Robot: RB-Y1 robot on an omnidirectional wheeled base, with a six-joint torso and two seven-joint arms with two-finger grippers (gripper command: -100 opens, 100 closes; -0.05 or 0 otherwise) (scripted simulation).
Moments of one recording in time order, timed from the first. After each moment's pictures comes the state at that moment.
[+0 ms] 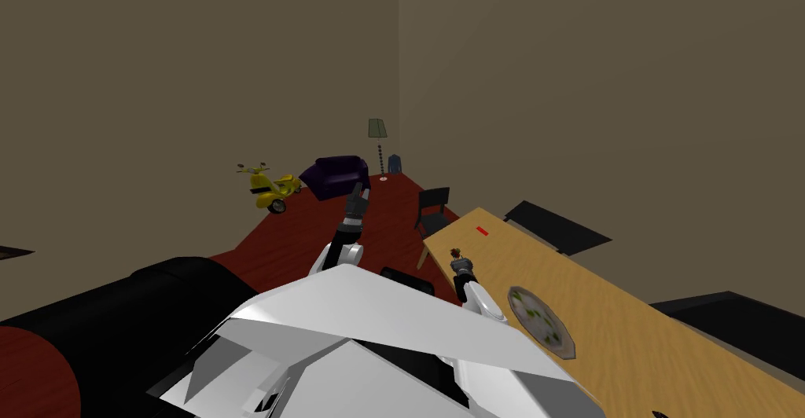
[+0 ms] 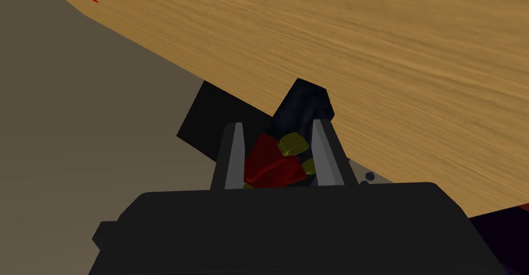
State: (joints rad) left arm 0.50 0.01 -0.02 -2.22 -0.05 -0.45 0.09; right arm 0.11 -0.33 0.34 -1.15 1.05 0.30 0.78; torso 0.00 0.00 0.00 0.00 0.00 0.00
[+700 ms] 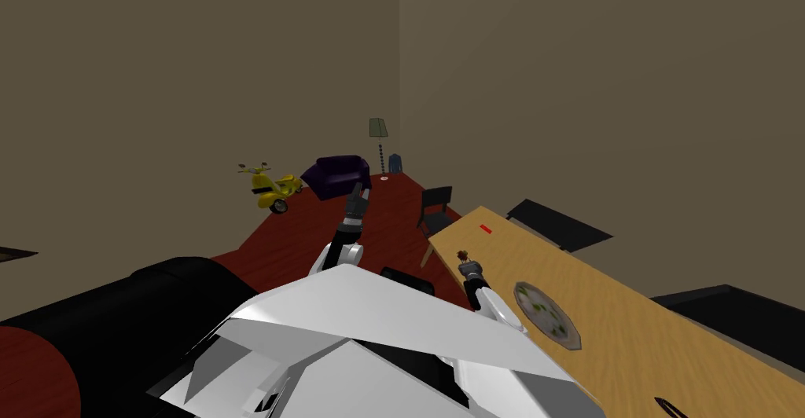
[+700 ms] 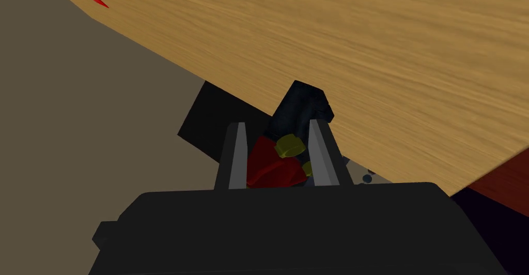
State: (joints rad) left arm 0.50 0.01 -0.02 -2.22 -0.05 -0.45 0.09; right arm 0.14 -0.44 0.34 -1.20 0.97 0.27 0.78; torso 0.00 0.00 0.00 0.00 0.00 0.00
